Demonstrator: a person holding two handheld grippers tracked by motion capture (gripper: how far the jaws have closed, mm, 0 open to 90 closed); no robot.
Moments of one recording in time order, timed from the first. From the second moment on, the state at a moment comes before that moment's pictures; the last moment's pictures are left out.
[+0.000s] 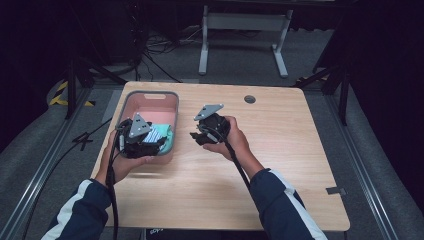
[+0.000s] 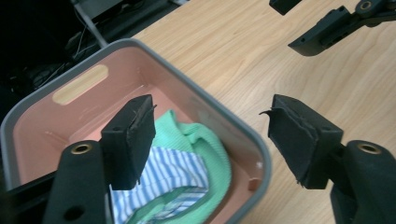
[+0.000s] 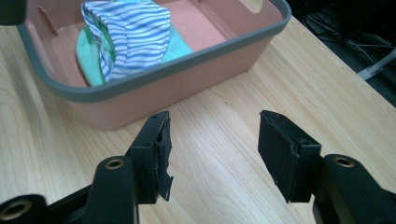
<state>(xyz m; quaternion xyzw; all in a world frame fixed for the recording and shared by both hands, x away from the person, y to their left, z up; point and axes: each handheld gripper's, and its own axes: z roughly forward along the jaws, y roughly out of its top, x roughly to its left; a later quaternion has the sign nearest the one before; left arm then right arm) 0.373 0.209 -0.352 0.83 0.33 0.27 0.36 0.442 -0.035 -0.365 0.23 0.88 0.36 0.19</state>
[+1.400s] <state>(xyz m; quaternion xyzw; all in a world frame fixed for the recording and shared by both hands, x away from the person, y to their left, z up) 0.329 0.140 -0.399 0.89 0.22 0.23 0.33 0.389 -0.152 -0.389 0.26 0.88 0.31 0.24</state>
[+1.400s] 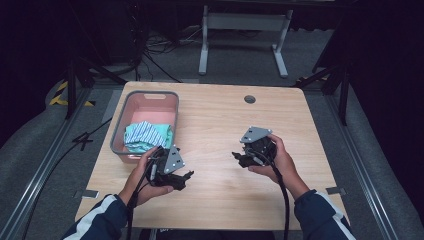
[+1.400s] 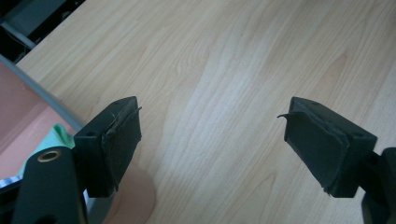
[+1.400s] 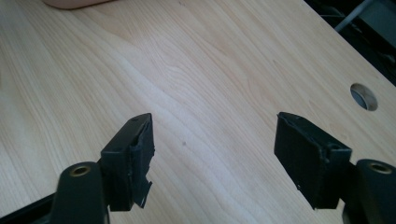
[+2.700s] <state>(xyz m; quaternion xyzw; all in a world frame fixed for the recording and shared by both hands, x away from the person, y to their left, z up) 0.329 0.139 -0.468 0.92 0.19 0.13 0.32 0.334 -0.271 -0.474 0.34 0.86 0.32 0.19</state>
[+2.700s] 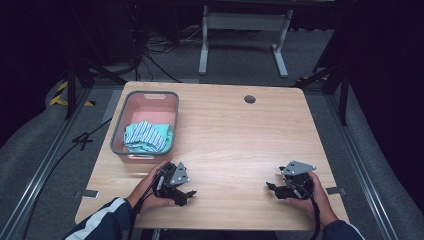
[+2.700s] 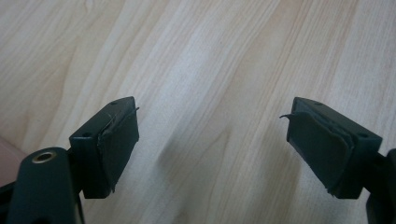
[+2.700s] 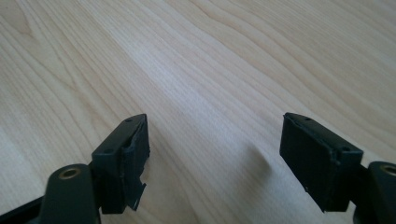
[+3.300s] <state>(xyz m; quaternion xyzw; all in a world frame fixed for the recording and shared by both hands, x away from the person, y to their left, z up) 0.331 0.150 -0.483 0.90 0.23 0.08 0.36 0.320 -0.296 -0.486 0.38 0.83 0.37 0.17</state>
